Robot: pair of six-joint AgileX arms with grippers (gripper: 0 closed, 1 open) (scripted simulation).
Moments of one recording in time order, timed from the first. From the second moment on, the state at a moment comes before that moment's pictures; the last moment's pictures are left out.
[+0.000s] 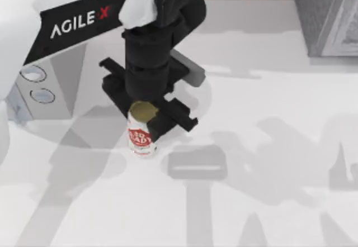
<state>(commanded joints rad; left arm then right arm) -0.62 2.11 1.78 -1.36 -0.03 0.15 0.00 0.00 0.00 0.00 0.00 0.00</state>
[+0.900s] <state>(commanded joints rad) 0.33 1.48 1.00 -1.17 0.00 0.45 0.00 0.00 0.00 0.00 0.00 0.00</state>
